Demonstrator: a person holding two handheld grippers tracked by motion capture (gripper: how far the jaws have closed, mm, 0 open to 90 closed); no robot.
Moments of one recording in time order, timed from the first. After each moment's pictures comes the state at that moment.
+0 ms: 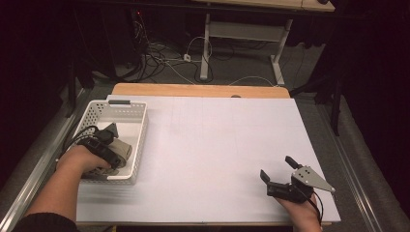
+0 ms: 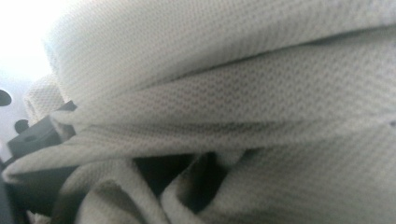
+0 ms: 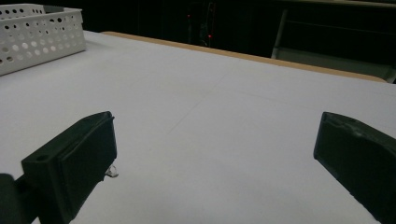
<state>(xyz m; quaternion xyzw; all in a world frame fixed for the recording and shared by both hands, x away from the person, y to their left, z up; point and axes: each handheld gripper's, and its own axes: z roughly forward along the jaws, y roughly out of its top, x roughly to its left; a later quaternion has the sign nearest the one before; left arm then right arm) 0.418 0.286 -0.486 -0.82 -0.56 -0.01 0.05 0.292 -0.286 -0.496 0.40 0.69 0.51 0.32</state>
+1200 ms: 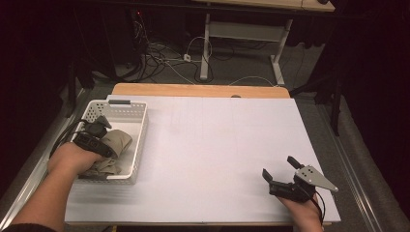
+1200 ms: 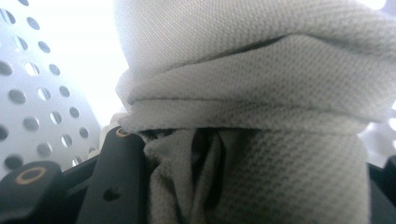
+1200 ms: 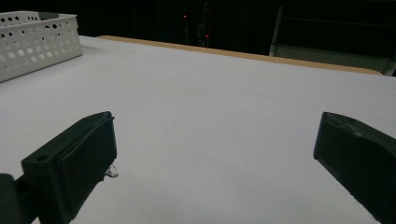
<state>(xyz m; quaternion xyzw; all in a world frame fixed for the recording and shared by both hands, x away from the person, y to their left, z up) 0.393 0.289 -0.431 -0.80 -0.59 -0.05 -0.06 0.293 -0.291 -0.495 0.41 0.68 0.51 0.32</state>
